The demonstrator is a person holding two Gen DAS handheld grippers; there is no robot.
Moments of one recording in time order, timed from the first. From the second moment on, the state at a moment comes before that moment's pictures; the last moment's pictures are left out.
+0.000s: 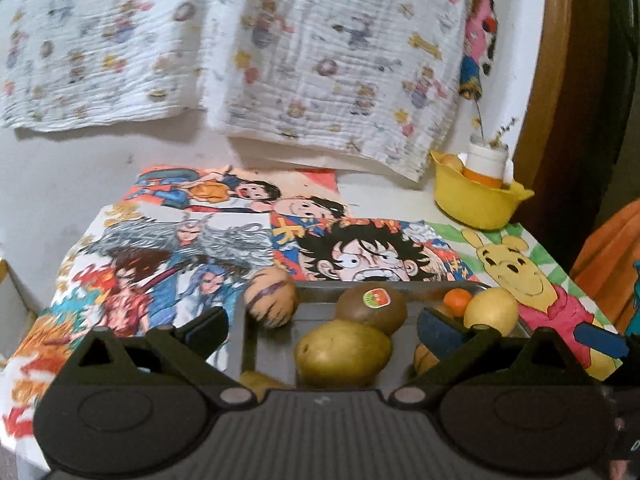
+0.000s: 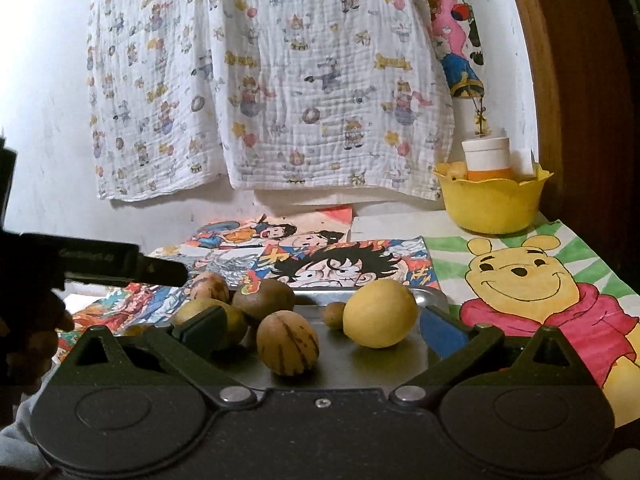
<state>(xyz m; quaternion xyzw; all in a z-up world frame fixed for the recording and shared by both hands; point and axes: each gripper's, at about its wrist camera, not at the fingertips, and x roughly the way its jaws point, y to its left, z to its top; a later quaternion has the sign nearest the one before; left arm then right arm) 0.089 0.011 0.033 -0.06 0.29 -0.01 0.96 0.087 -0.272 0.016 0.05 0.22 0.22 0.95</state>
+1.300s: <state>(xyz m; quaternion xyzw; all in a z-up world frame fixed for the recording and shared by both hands) -0.008 0.019 -0.003 -0.04 0.27 0.02 0.96 0.019 -0.270 0.014 0.02 0.21 0.19 0.96</state>
